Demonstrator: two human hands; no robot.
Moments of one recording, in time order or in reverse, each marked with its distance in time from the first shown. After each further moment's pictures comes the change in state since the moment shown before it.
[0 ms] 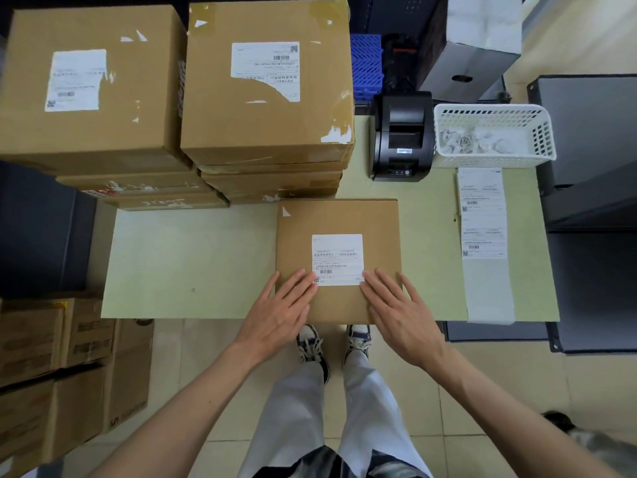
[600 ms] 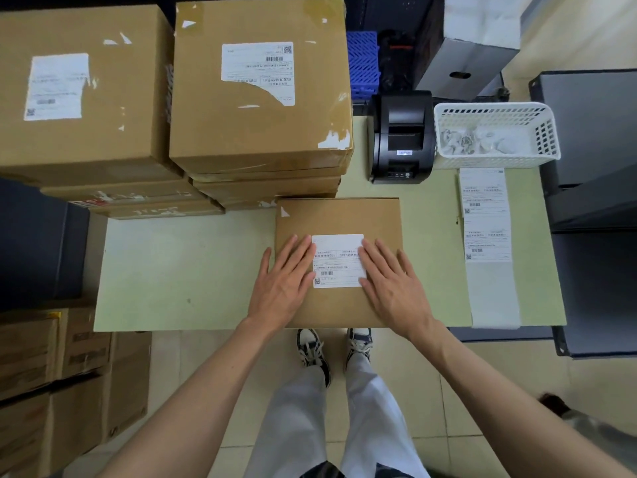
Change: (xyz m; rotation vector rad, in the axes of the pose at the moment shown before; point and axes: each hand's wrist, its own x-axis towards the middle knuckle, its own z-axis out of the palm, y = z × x) left_hand 0.061 -0.022 0.004 -0.108 0.034 -0.228; right_hand 0.059 0.013 0.002 0.068 -0.002 0.169
